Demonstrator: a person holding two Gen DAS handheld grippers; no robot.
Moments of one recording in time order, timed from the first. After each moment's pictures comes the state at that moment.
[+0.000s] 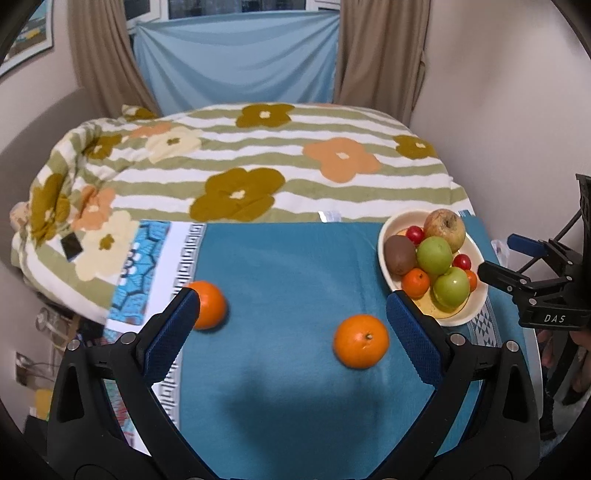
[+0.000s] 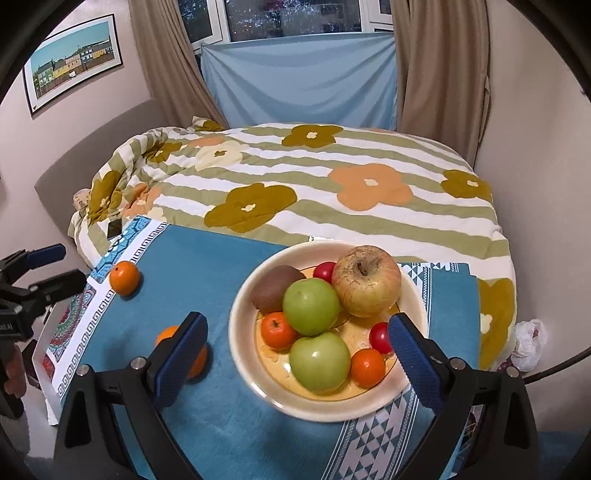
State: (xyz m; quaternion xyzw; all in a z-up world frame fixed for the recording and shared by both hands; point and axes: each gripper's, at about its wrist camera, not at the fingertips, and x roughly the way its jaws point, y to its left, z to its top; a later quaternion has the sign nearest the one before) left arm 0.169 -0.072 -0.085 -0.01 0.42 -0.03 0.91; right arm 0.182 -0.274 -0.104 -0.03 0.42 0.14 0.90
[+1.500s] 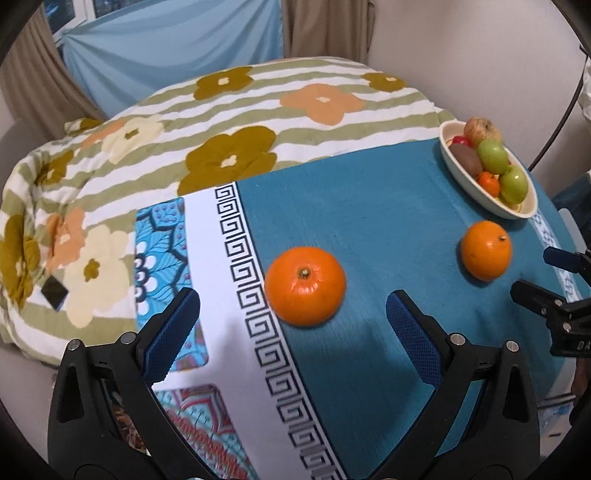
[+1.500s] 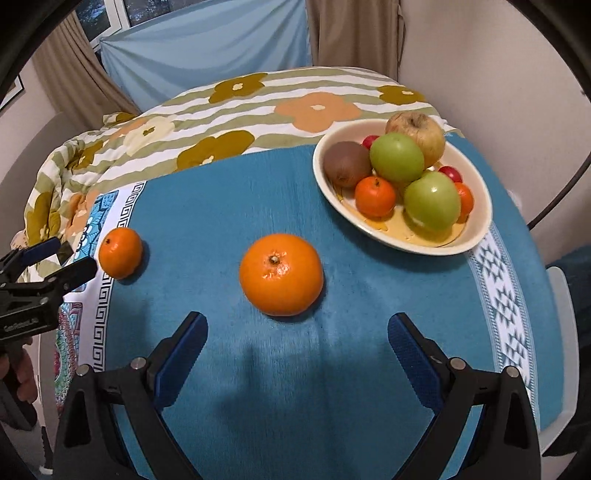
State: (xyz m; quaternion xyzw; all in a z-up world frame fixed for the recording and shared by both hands) left arm 0.223 0.042 -0.180 0.09 0.47 -0.15 0.87; right arm 0.135 -0.139 -0.178 0.07 0.50 -0.05 0.86
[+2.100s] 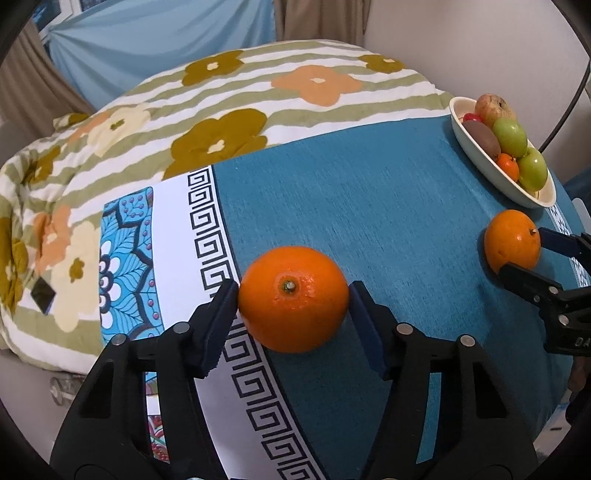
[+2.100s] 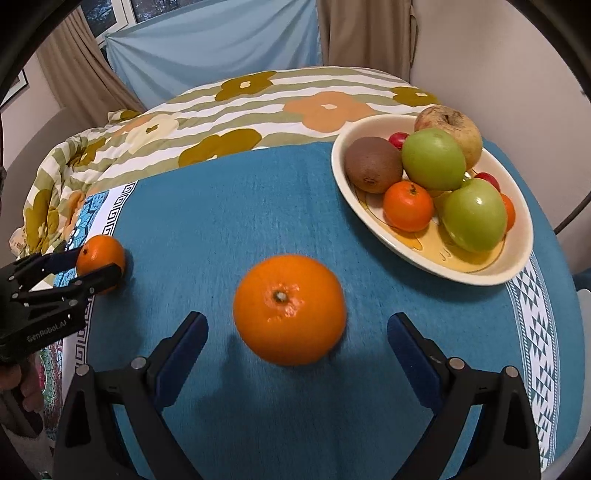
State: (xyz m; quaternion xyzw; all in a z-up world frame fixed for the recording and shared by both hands) left arm 0.244 0.028 -0.214 0.10 0.49 -0.16 0.85; right arm 0.164 -0.139 -0.203 0.06 0.50 -0.03 0.87
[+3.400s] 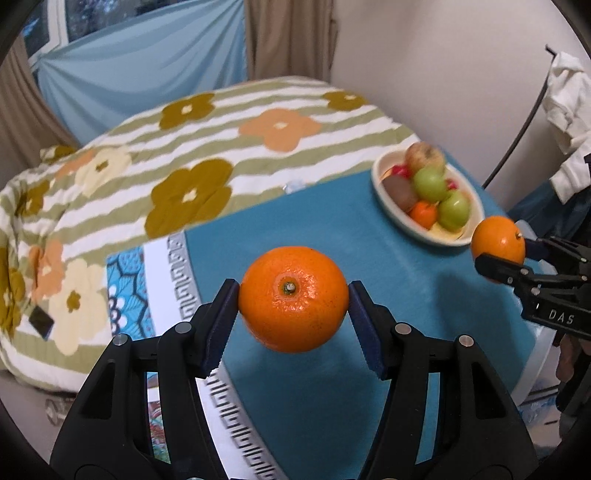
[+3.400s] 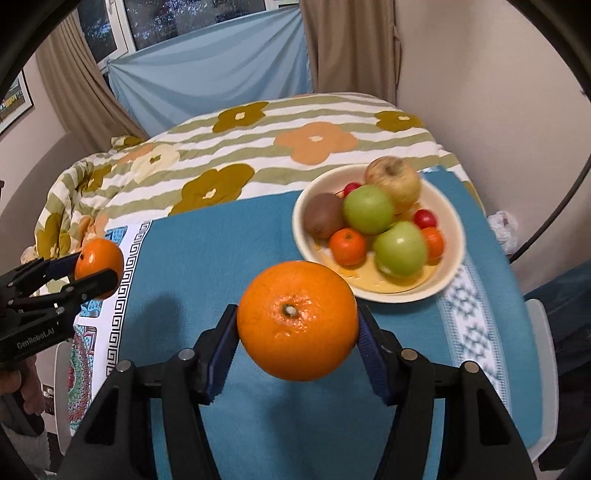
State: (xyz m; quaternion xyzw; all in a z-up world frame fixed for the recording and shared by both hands) left arm 0.206 -0.015 -0.117 0.09 0.44 -0.21 0.87; right arm 0.123 -0.180 -0.122 0.08 0.46 -0.04 0.88
